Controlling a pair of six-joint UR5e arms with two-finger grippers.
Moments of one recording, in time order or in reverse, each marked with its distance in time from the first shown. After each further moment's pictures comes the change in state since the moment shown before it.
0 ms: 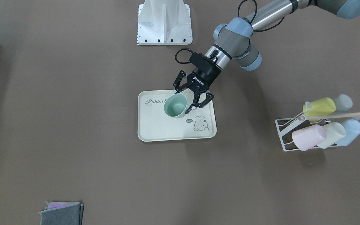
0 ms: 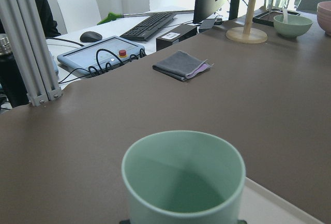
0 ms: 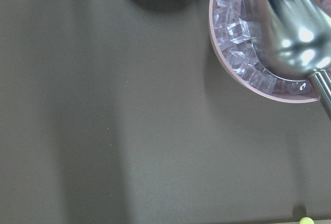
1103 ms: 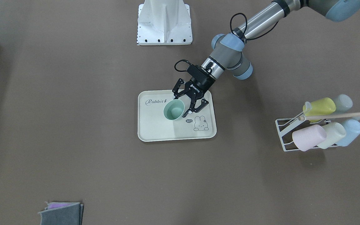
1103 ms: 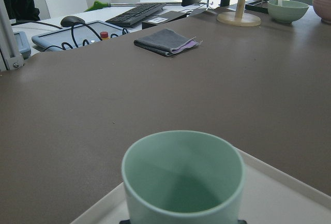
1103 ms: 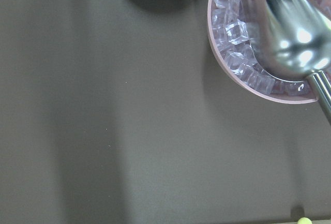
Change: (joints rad) left arm 0.068 -0.009 0.171 -0.179 0.038 0.004; right arm 0.000 0.002 0.000 -0.001 -0.005 0.000
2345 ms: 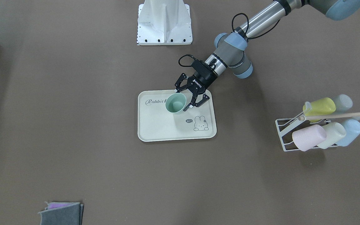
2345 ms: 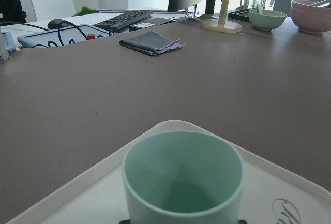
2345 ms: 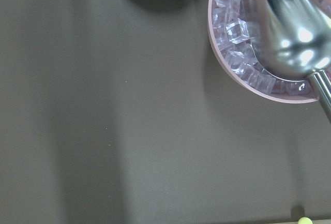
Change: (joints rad) left arm 0.037 0.034 0.011 -0.110 0.015 0.006; right arm -0.003 0.000 -0.002 0.000 0.000 0.000
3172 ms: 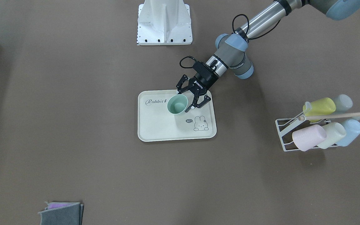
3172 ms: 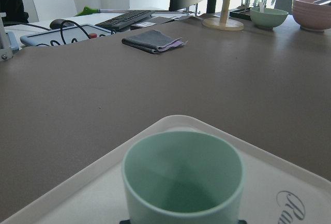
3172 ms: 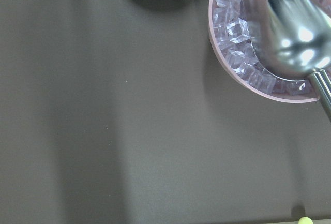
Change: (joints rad) left arm 0.001 0.006 0.007 -0.005 0.005 0.004; right arm 0.000 -0.001 0.001 0.000 0.001 0.000
